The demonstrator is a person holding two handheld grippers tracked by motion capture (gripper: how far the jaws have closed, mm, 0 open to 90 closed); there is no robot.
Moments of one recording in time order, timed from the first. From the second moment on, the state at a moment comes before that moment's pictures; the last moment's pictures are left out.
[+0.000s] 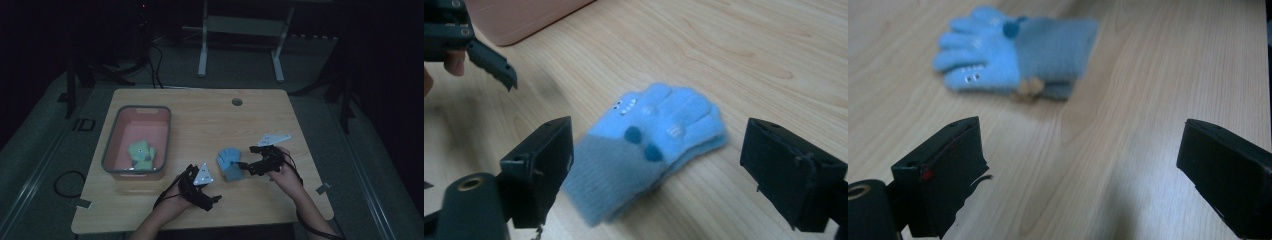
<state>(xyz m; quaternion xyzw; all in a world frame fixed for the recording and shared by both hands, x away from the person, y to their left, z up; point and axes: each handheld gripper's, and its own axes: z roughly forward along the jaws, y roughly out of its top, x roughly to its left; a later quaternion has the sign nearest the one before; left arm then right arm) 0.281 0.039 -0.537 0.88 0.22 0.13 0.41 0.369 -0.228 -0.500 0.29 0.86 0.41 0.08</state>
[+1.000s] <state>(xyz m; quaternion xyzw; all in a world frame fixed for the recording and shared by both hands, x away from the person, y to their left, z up) 0.313 -0.020 -0.526 0.90 0.09 0.18 0.40 0.415 -0.205 -0.516 0.31 0.87 0.38 0.07</state>
